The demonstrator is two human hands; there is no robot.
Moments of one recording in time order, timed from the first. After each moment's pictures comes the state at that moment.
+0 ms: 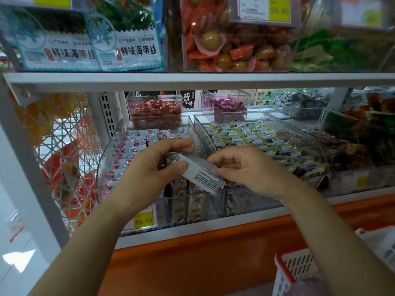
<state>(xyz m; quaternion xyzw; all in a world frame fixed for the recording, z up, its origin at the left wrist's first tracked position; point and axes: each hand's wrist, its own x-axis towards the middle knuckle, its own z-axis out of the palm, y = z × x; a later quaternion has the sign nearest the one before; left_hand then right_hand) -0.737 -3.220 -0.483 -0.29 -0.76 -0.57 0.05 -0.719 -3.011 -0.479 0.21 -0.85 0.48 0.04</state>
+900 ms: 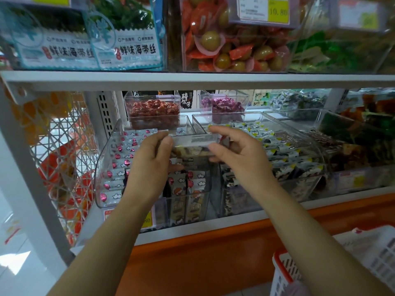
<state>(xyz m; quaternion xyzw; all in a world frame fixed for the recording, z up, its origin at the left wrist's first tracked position) -0.757 -3.200 -0.495 -0.14 -0.74 -0.64 0.12 -0.726 -3.030 -0.488 0.14 -0.76 0.58 0.24</state>
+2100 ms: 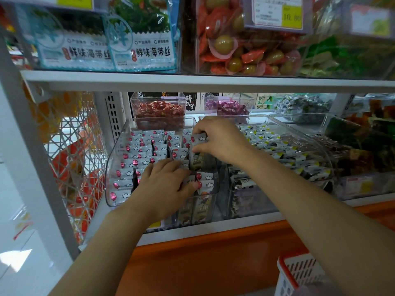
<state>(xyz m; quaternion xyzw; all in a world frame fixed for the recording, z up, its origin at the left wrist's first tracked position) -0.767 -3.220 -0.523 -0.26 -0.95 -0.12 0.07 -0.789 -3.055 -0.452 0.17 -0.95 0.12 0.22</state>
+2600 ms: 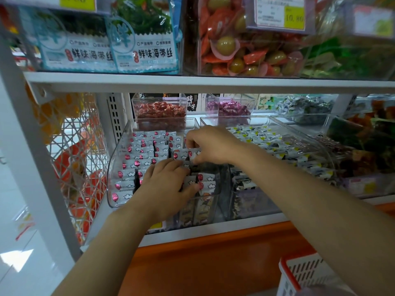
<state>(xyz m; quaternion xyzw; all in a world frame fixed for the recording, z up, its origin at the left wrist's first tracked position) -0.768 -3.221 -0.522 -0.27 -0.95 -0.14 0.09 -0.805 -3.064 -0.455 0.20 -0.97 -0.01 0.11</state>
